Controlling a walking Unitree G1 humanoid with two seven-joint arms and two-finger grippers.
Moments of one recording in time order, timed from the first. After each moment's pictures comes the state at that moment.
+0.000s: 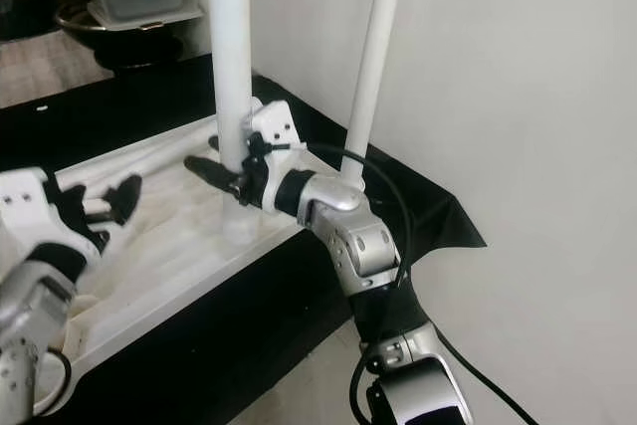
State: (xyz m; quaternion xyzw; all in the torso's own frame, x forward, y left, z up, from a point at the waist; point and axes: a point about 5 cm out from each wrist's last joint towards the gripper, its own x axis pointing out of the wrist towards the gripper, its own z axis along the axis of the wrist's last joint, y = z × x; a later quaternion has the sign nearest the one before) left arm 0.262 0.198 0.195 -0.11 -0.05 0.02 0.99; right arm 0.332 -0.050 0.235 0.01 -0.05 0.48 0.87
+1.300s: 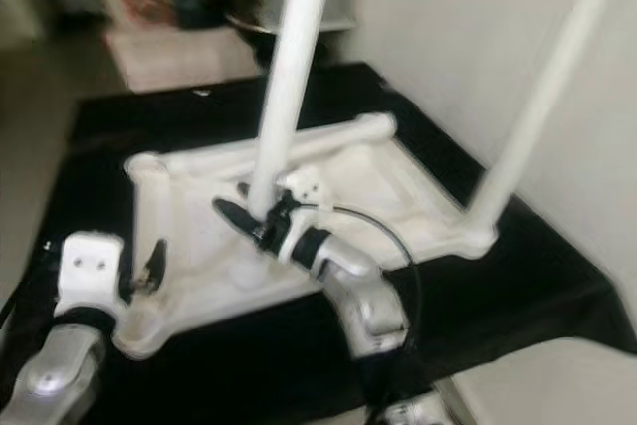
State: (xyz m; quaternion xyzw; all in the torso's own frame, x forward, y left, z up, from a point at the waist) left arm 0.228 0.167 0.155 0.08 -0.03 0.05 1.00; right arm 0.312 -0.072 0.174 0.10 -0.03 0.43 0.89
